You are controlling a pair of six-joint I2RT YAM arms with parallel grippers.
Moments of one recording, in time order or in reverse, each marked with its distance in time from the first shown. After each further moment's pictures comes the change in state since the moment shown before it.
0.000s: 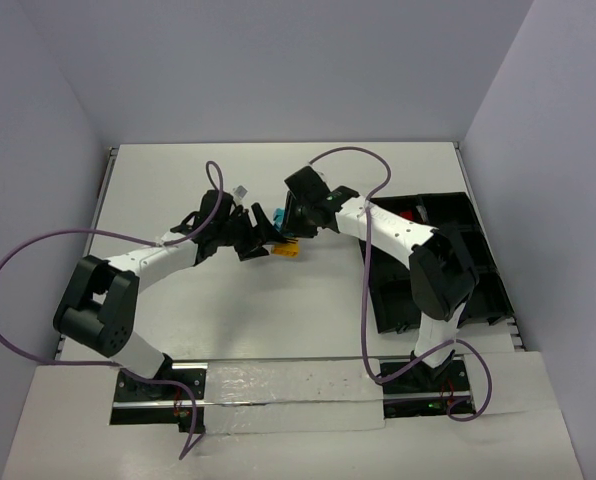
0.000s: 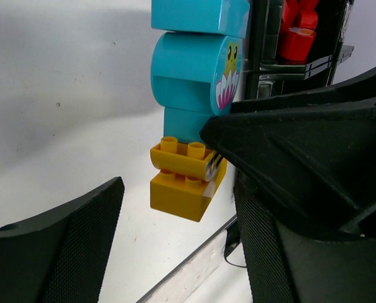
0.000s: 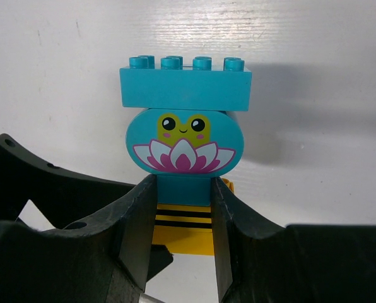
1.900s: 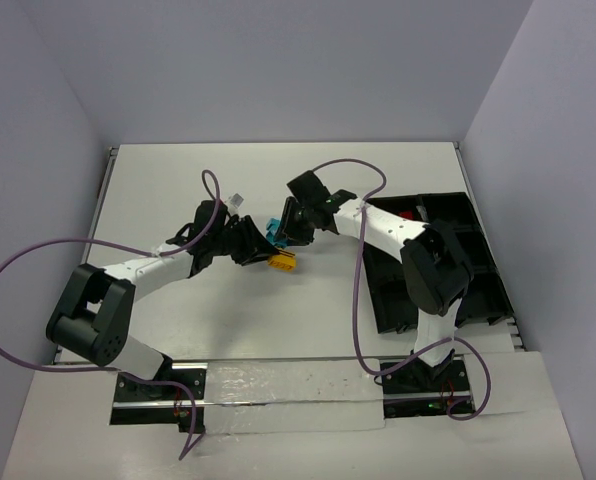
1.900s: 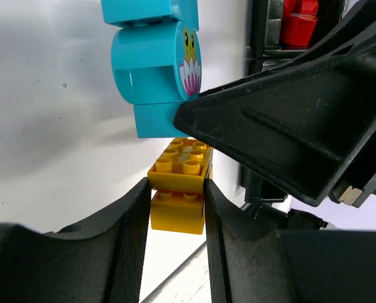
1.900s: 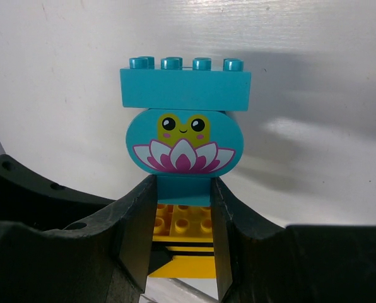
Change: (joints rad) left arm 0.005 -0.055 -0.121 0.101 0.022 0.000; right arm -0.030 0.044 -0.045 0.068 -0.171 0.082
